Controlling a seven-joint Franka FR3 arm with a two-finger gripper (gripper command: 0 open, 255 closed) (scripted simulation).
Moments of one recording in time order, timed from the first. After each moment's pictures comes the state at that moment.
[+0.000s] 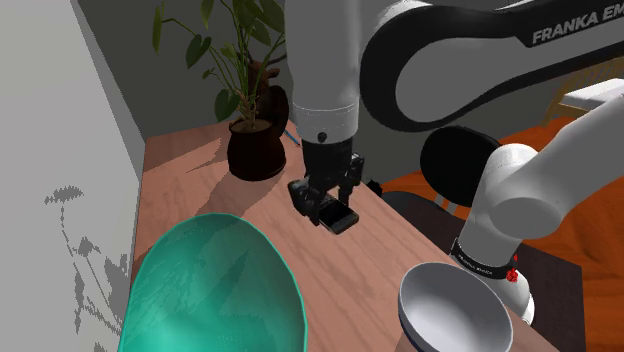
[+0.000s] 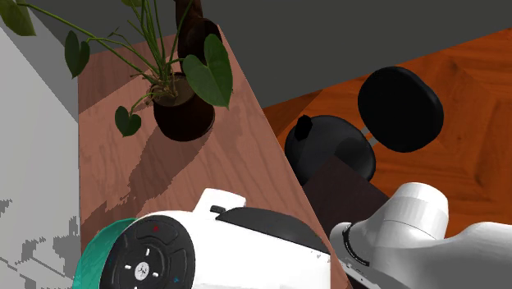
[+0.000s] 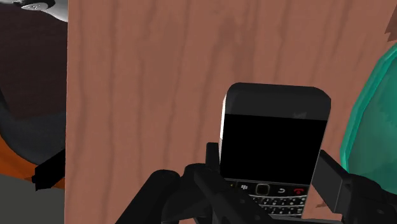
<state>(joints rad) 0.18 -0.59 0.59 -2.36 0.27 1.81 0.87</state>
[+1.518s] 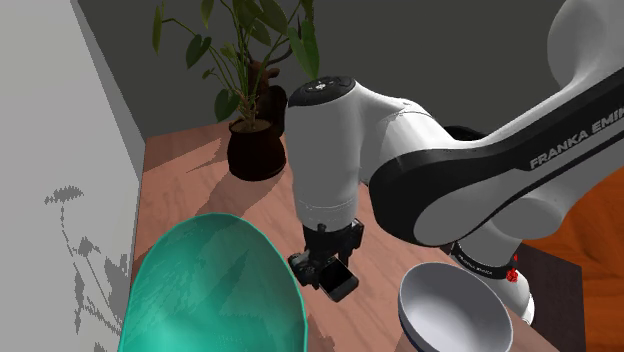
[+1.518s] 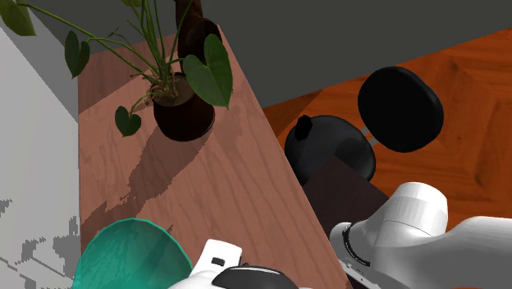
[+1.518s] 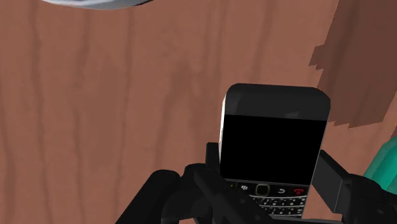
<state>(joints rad) 0.20 -0.48 0.79 -2.48 0.33 2.06 1.01</state>
